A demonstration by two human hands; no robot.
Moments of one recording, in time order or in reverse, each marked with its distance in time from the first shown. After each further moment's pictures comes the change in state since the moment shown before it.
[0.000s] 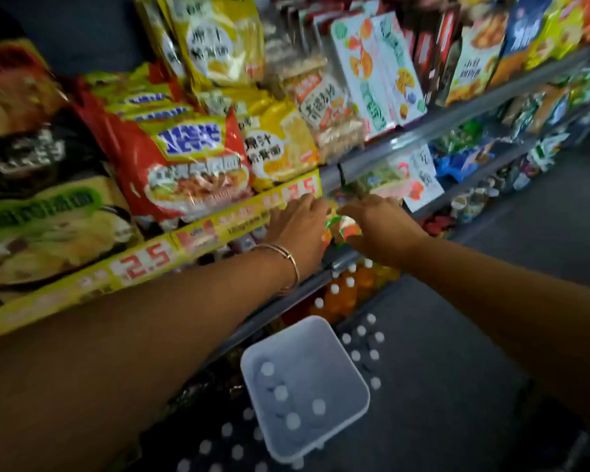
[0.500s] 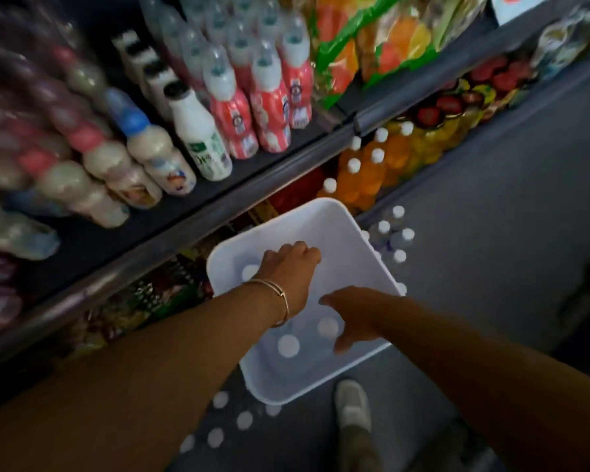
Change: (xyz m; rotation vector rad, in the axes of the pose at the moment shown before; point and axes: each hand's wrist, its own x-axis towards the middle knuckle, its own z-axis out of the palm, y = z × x) left_hand -0.052 -0.071 0.348 0.000 -0.596 -0.081; right_hand -0.078 -0.041 0.385 0.282 -1.052 -0.023
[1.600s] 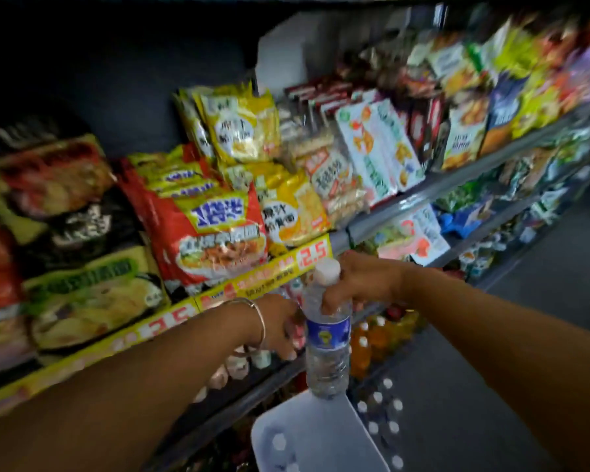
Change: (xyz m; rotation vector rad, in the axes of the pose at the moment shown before) left_hand -0.193 0.016 -0.334 -0.075 0.020 0.107; right_hand -0.333 -0.108 -0.288 0.442 0.562 -0.291
